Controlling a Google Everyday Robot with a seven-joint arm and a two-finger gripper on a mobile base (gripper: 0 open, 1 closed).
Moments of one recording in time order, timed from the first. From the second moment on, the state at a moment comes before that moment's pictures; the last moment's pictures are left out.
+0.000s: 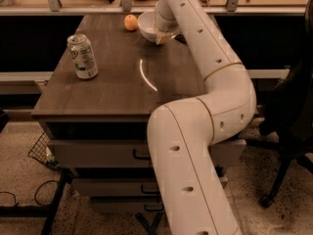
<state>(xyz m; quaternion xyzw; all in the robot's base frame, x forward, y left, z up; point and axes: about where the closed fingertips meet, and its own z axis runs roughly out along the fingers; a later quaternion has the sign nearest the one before) 0.865 -0.036 0.840 -0.80 0.54 -0.13 0.22</state>
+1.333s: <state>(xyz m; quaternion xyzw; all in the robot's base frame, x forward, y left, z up) 0.865 -0.033 0.835 -0.80 0.54 -0.13 0.22</state>
